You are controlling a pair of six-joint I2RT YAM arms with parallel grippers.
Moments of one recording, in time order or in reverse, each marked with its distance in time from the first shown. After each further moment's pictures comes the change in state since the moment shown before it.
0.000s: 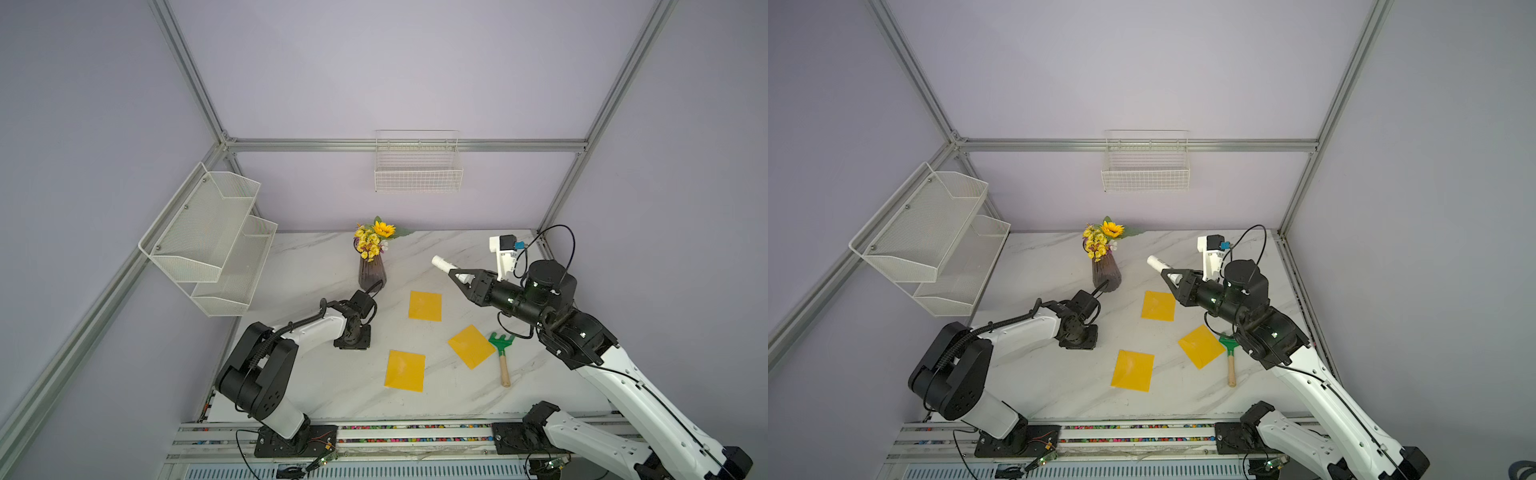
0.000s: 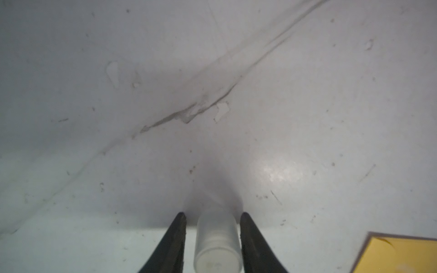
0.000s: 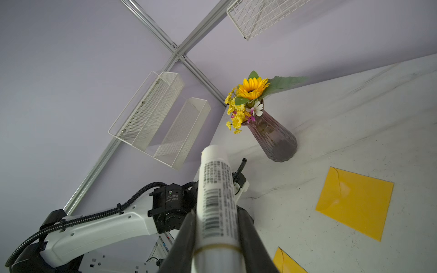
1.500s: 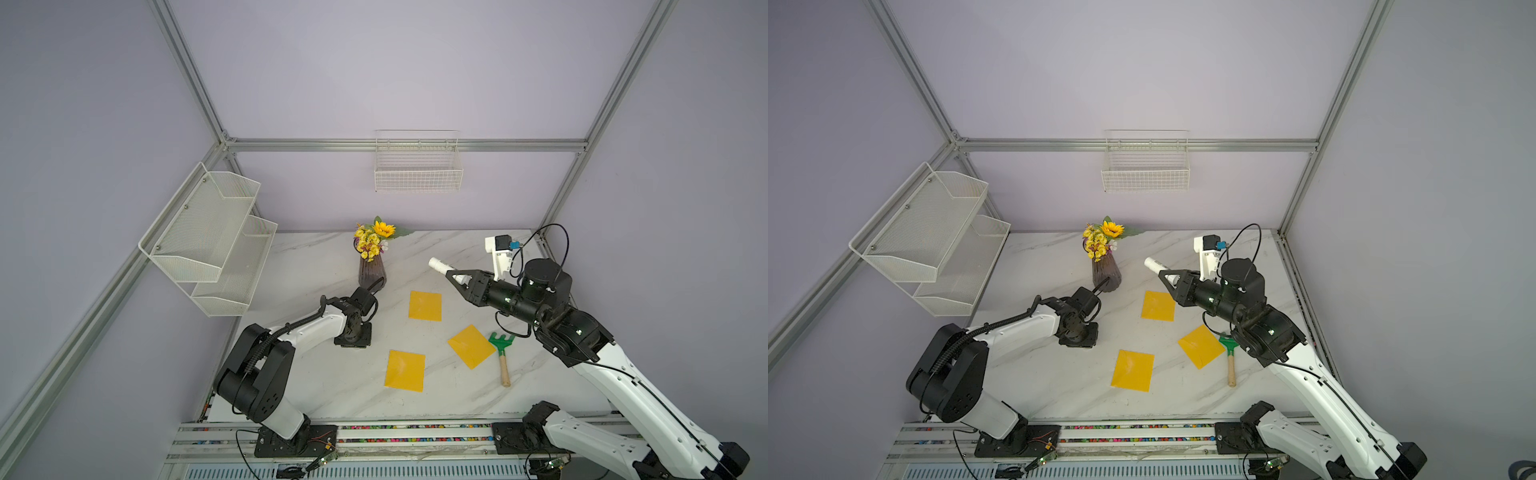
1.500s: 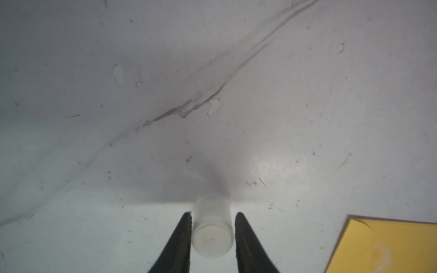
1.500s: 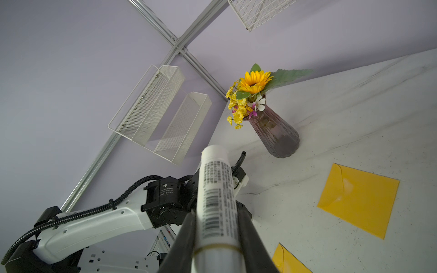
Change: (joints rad) left arm -0.007 -0.014 0.043 -0.063 0.008 -0.001; right arm 0.000 0.018 0.000 0.000 -0.026 -0.005
